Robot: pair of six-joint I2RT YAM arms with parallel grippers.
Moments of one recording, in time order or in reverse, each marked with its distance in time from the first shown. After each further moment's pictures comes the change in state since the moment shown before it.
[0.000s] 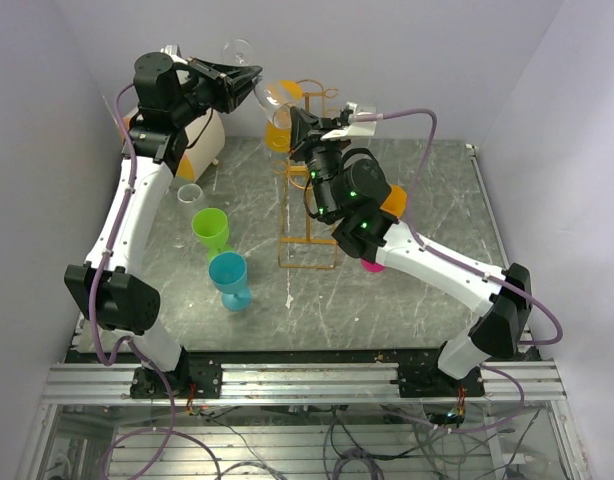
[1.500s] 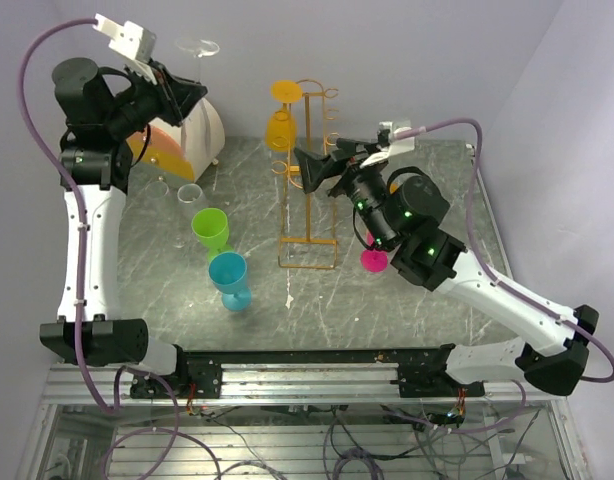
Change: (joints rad) left arm 0.233 -0.199 0.010 -0.153 0.264 1.403; right arm 0.012 -0.359 -0.191 -0.354 -0.233 0.064
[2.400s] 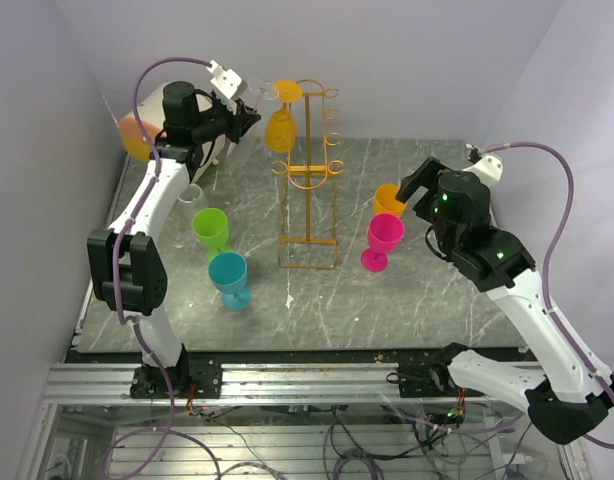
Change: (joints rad) left arm -0.194 0.320 -0.232 0.375 -0.051 0.363; right arm -0.427 -0.217 -0.053 -0.875 0.216 0.519
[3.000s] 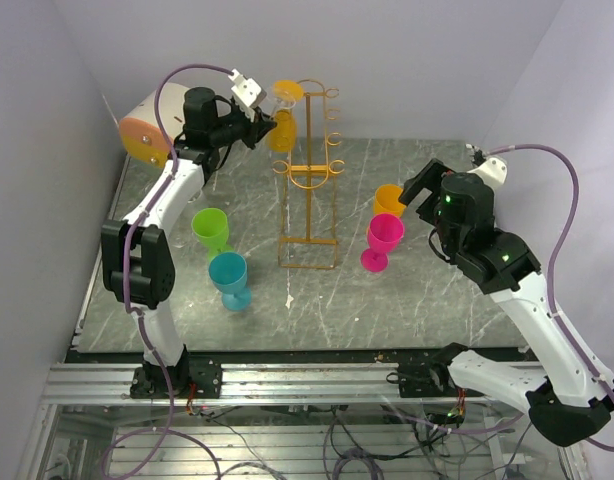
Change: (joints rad) left arm -0.071 0.081 0.011 0.045 -0.003 0.028; right arm 0.000 -0.021 0.017 -0.056 0.007 0.019
